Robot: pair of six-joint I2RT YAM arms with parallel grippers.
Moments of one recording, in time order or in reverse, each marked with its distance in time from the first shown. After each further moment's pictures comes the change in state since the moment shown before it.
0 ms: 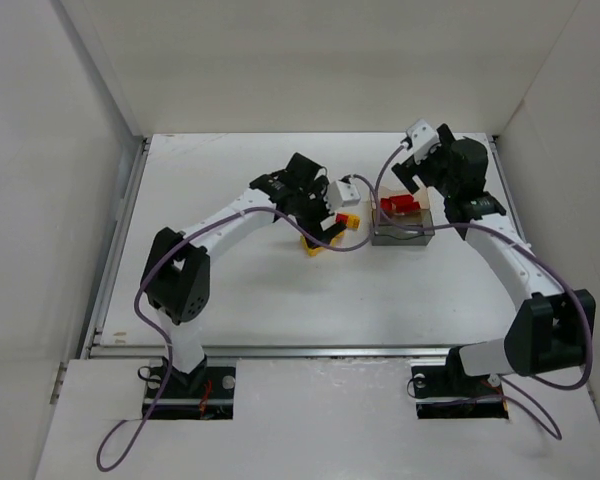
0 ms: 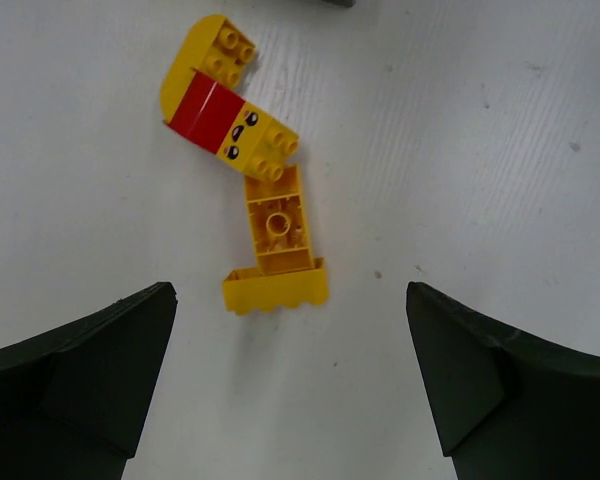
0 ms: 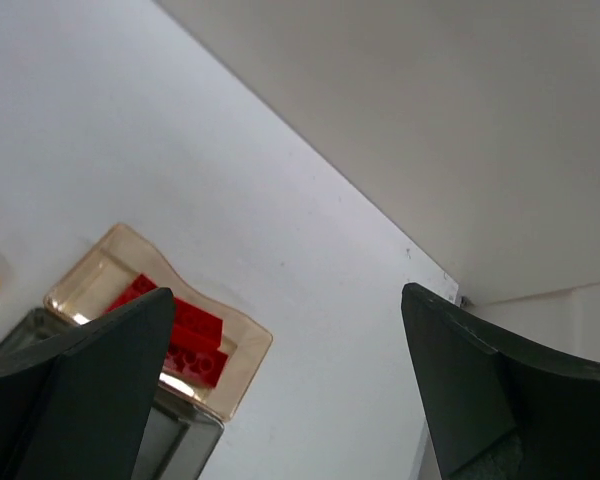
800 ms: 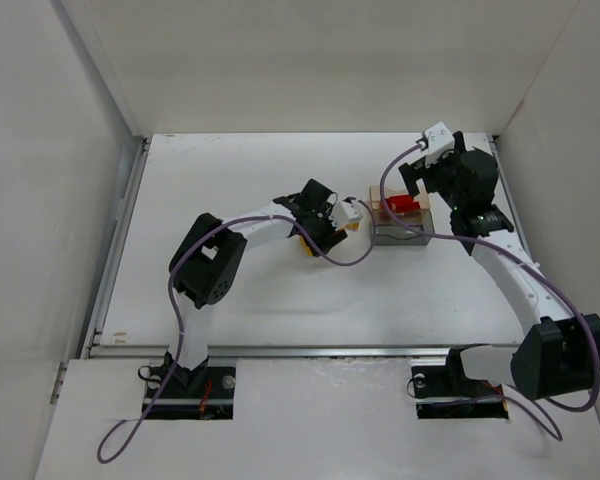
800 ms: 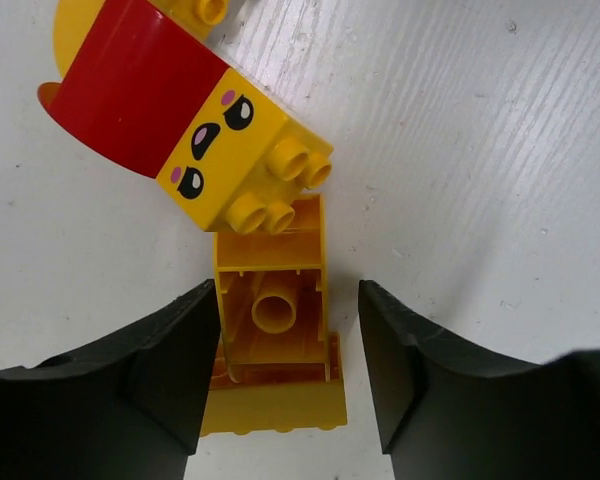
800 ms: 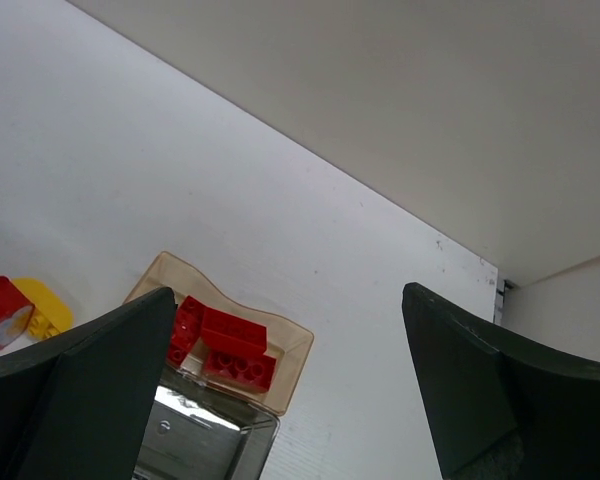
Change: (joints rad) left arm -0.047 0.213 -0.113 0.258 -0.111 -0.106; right arm -0.004 -0.137 -0.087 0.093 0.018 0.253
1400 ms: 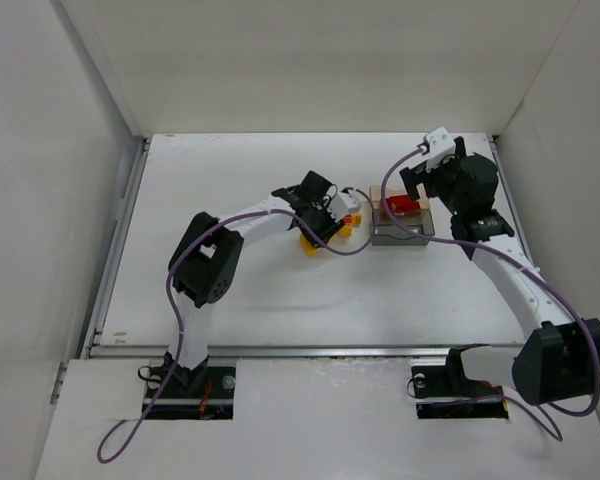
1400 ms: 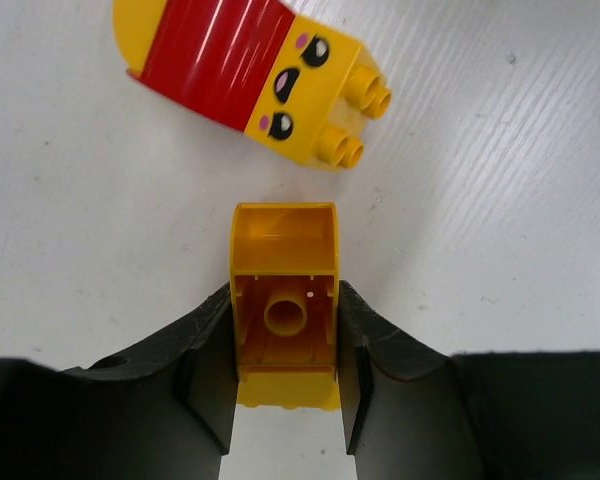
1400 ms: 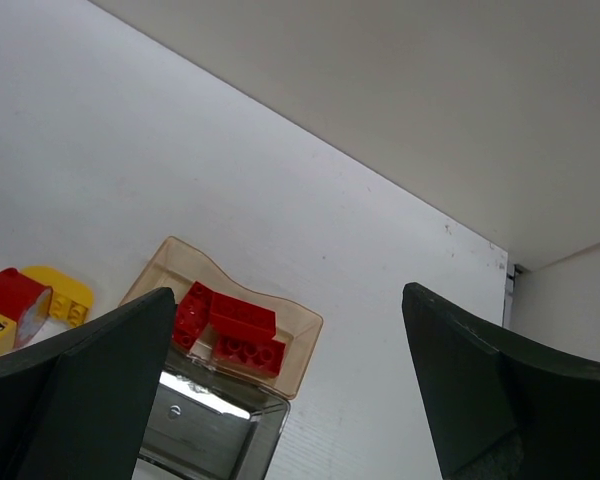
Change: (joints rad) left arm 0.011 0.005 0.075 -0.079 -0.002 -0.092; right arm 0.000 -0.025 -0.045 0.000 0.007 0.013
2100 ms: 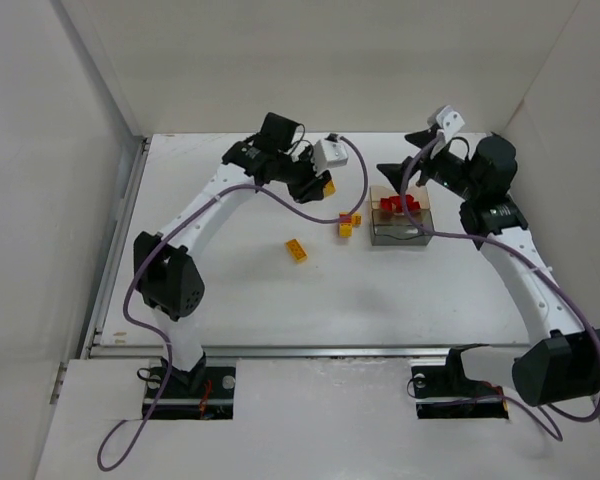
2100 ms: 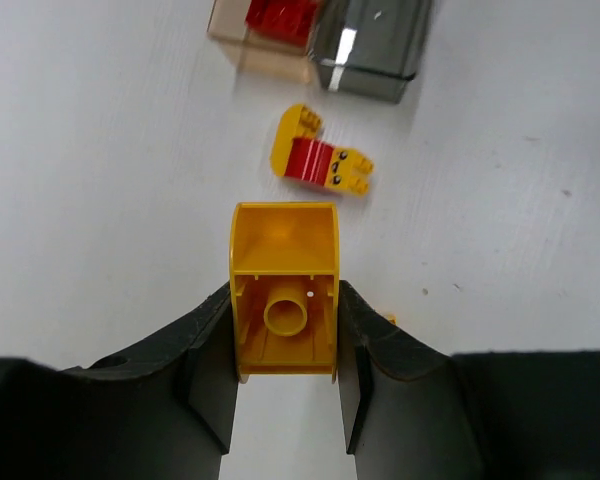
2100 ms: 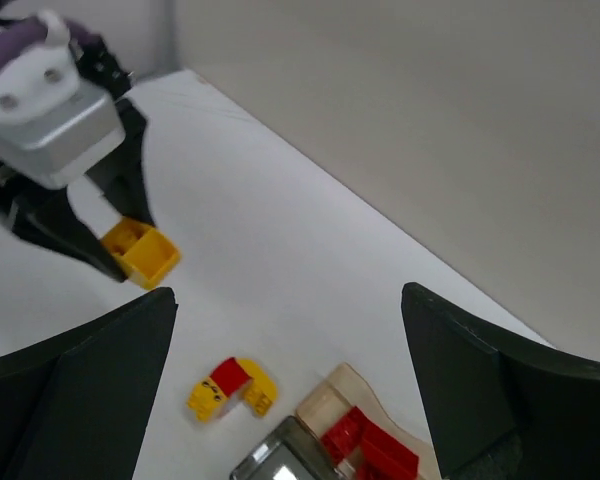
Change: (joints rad) left arm 0.125 -0.208 0.264 -0.256 0.215 0.208; right arm -0.003 -0.018 0.151 0.001 -0.414 0.257
